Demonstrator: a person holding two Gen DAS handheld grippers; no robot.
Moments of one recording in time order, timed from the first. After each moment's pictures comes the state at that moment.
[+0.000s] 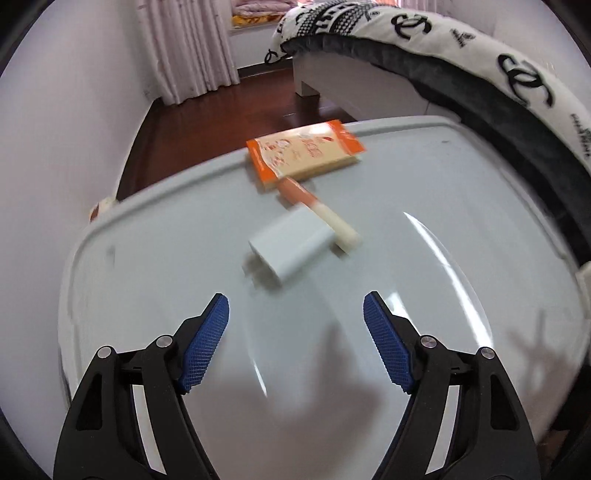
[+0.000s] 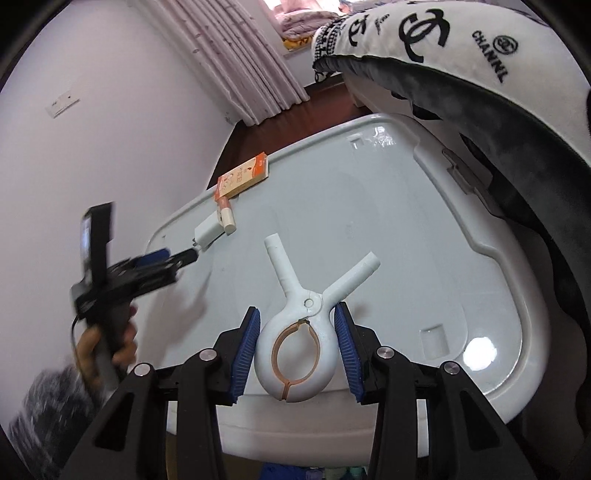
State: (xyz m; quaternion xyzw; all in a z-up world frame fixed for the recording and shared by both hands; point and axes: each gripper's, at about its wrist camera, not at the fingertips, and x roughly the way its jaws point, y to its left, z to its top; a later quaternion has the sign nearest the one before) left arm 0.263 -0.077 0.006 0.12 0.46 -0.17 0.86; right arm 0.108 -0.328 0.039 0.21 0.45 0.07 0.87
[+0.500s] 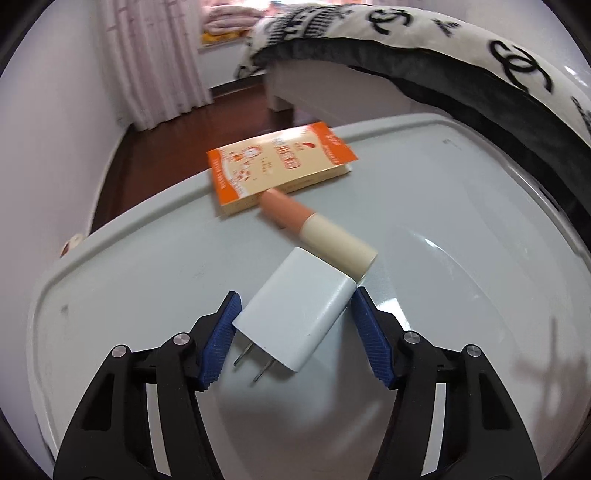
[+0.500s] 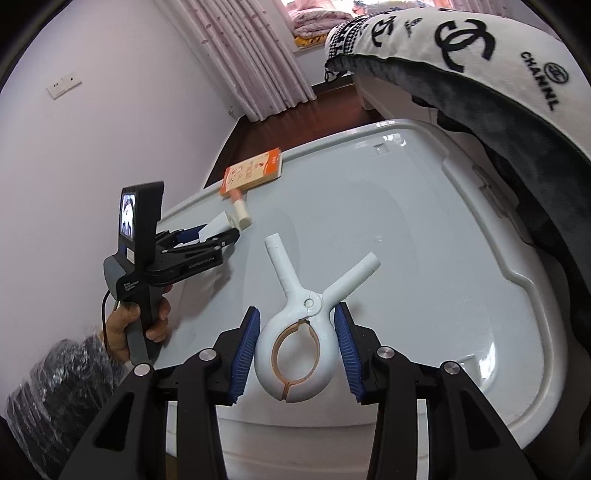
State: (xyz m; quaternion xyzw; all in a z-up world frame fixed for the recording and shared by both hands) left arm 0.289 -0.091 -0.026 0.12 0.43 -0.20 0.87; right arm 0.130 -0.295 0.035 0.17 0.45 0.07 0.87
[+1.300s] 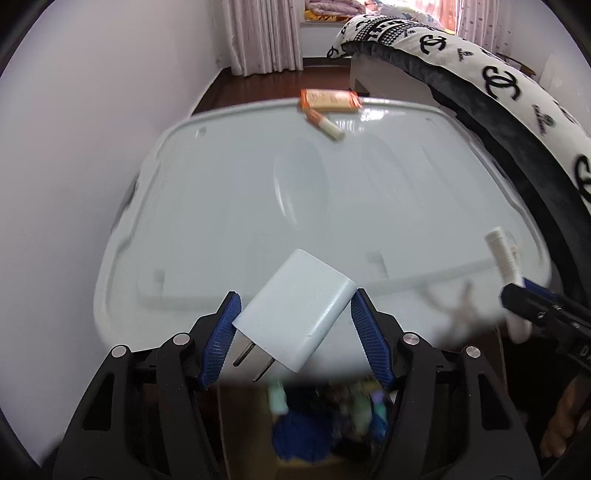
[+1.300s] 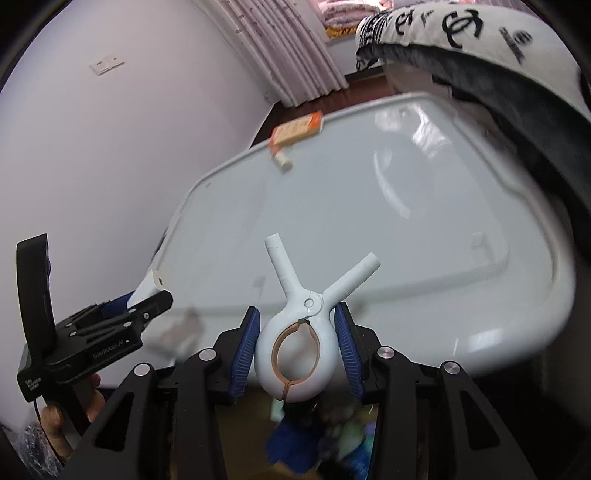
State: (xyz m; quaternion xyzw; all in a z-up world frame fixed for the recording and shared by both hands) left arm 0.020 -0.042 0.047 0.03 0.49 -0.05 0.87; right arm 0.006 -0.269 0.031 0.18 0.46 0.15 0.85
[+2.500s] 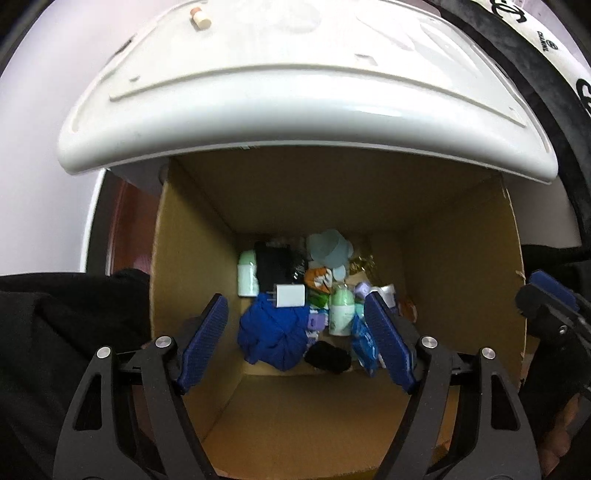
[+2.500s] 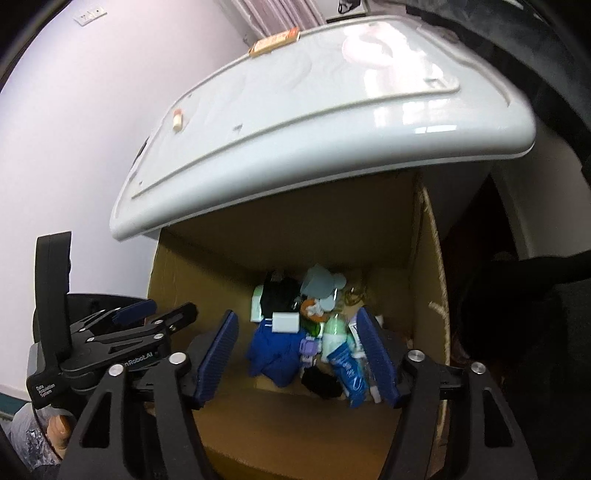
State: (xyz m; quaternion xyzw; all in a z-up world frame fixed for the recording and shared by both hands) left arm -0.073 -0.049 -0.044 0.00 0.60 -0.04 0.80; right arm -0.077 -0.260 -0.014 0.15 0.54 0.10 0.82
